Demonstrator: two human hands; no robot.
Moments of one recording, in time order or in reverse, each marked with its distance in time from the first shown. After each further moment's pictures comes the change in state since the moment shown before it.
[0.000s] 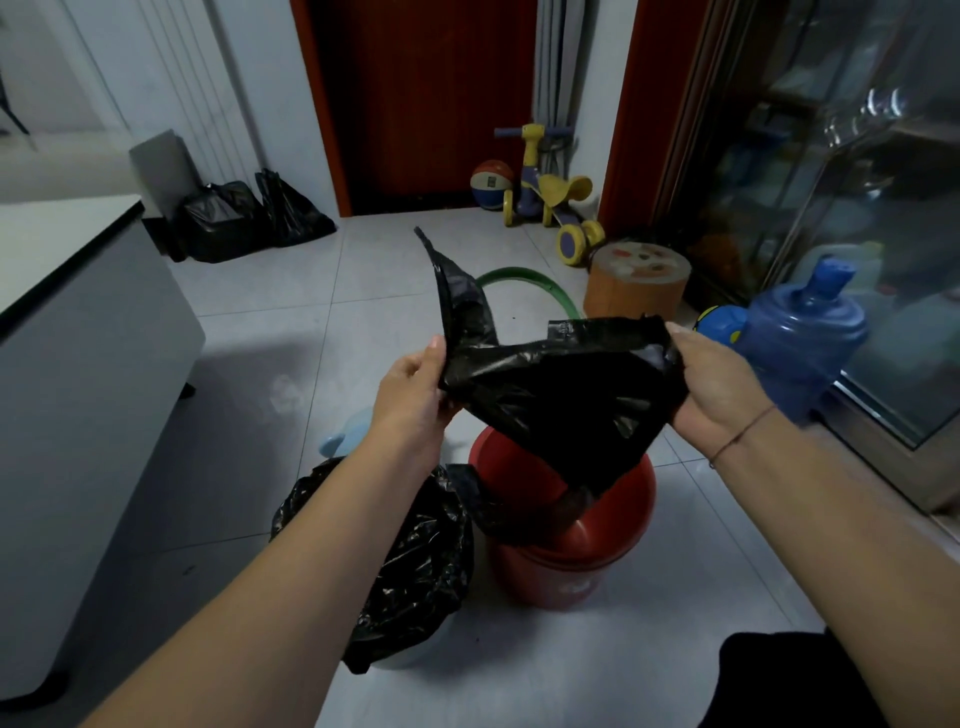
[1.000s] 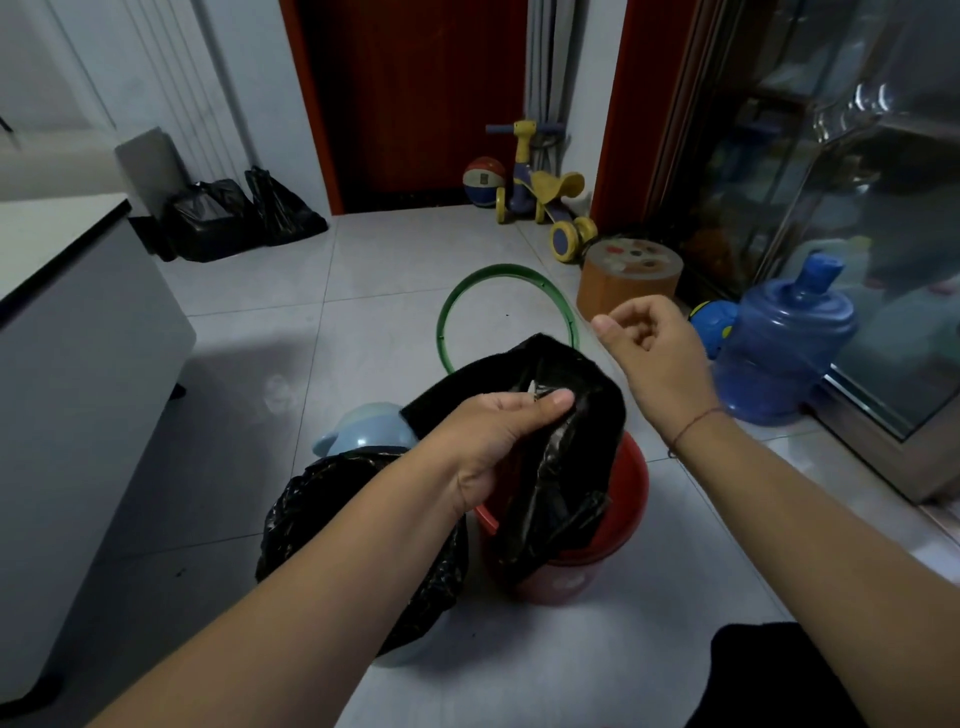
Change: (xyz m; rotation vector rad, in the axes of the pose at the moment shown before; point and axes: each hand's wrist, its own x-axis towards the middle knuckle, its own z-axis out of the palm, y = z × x) left_hand -0.034 -0.021 0.026 0.136 -0.556 -0.349; right_hand -0.006 0.011 0.005 -0.861 0.037 -0.584
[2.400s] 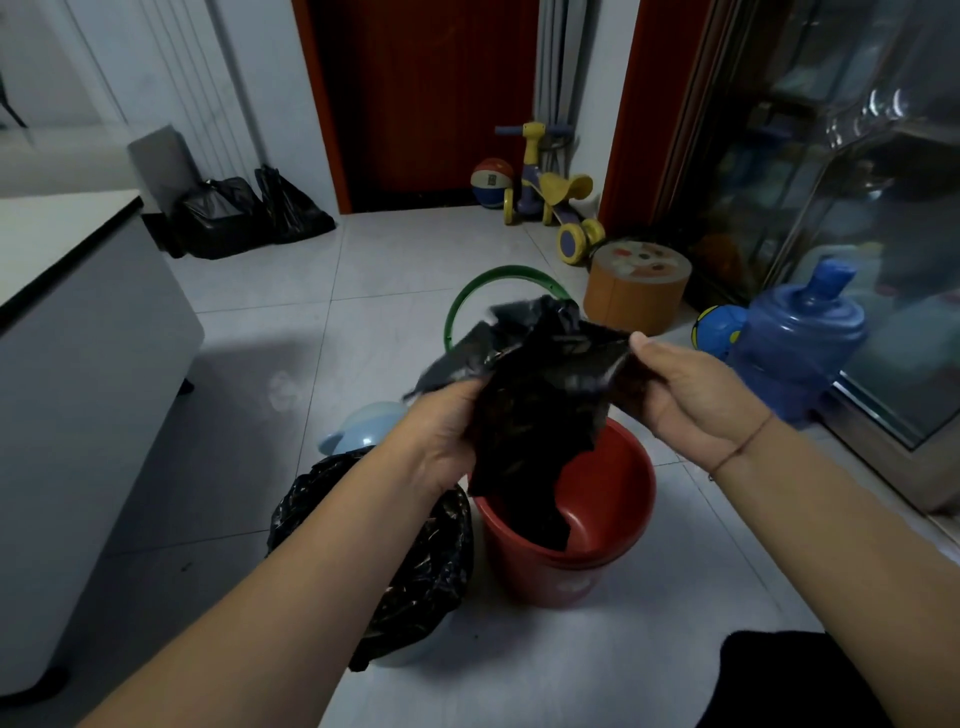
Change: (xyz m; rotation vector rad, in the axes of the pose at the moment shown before) left_hand 0.000 0.016 -0.022 -0.220 0.201 0.039; right_hand -0.010 -0.013 -0.009 0.853 -0.272 0.575
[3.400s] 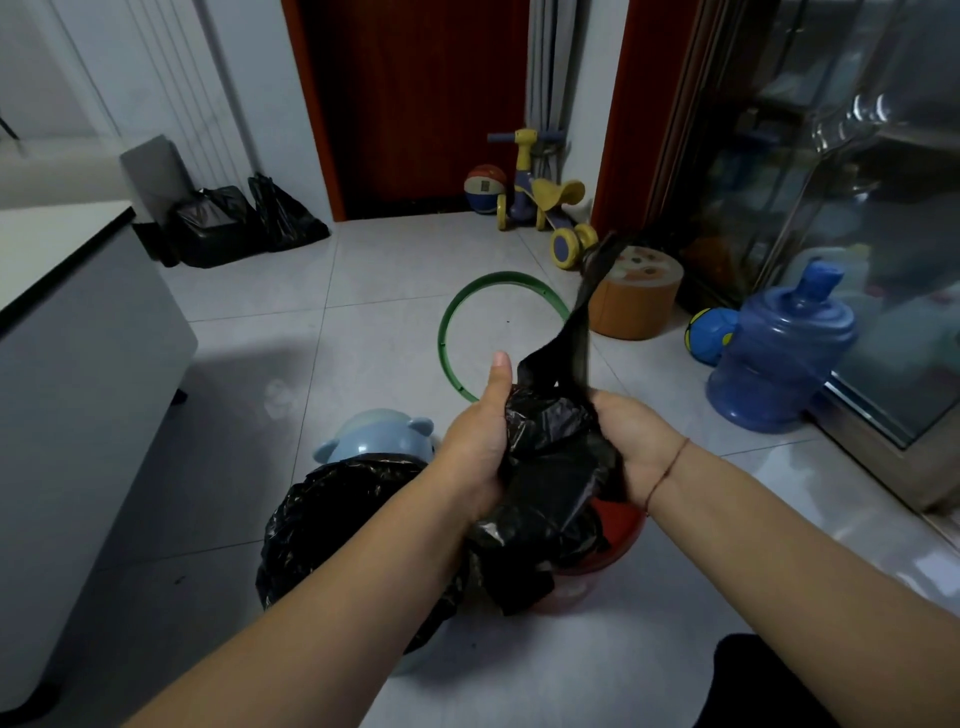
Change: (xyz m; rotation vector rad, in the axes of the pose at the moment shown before) left_hand -0.007 -0.019 0.028 0.196 0.146 0.015; right_hand 0.003 0.039 0.023 -0.073 0.065 0.438
